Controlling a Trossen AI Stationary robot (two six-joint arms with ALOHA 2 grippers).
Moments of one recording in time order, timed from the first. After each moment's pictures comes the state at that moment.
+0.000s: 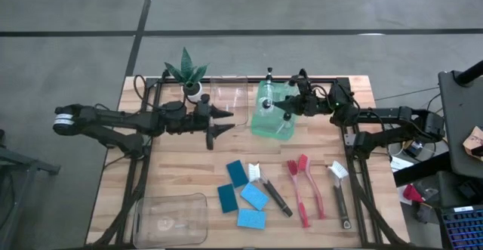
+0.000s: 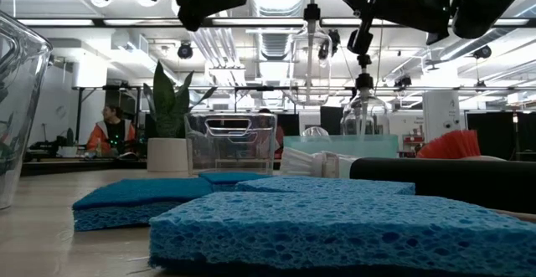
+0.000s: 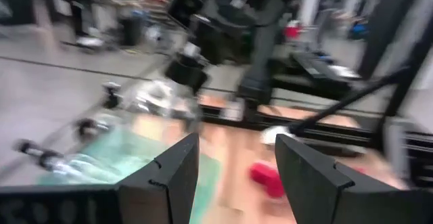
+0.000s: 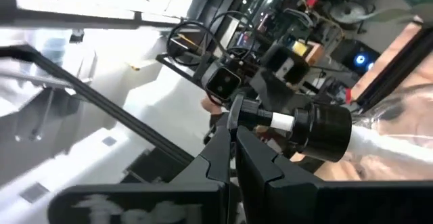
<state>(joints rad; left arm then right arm) 0.05 1.11 0.74 0.34 -0.10 -0.10 -0.41 1.18 0.51 0.97 -0.48 1.21</state>
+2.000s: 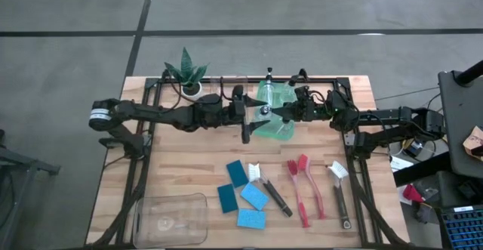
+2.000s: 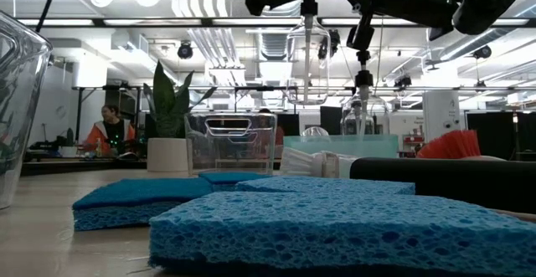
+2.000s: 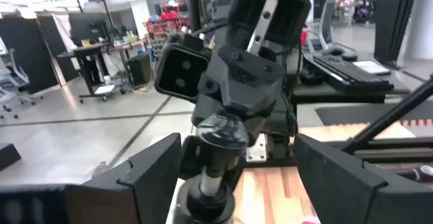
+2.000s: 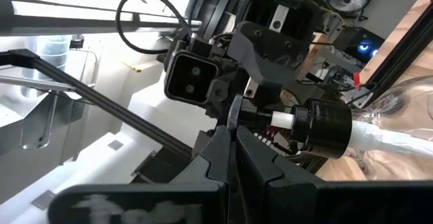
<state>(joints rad) 0.07 1.55 1.13 0.46 -0.07 0.15 -0.31 1.18 0.51 0.94 -0.38 1.23</state>
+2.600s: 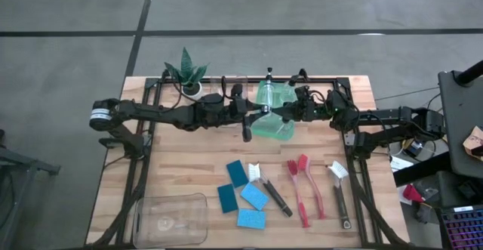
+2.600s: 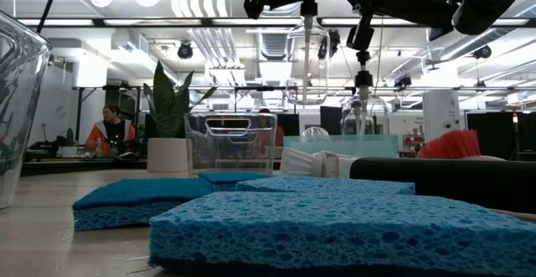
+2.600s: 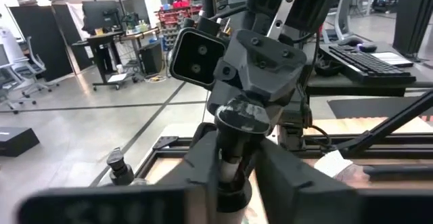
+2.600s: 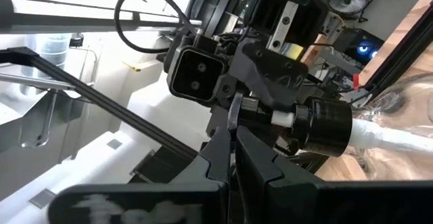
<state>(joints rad) 0.08 1.55 1.14 0.42 -0.12 0.14 -0.31 1.18 0.51 0.94 -0.39 1.22</state>
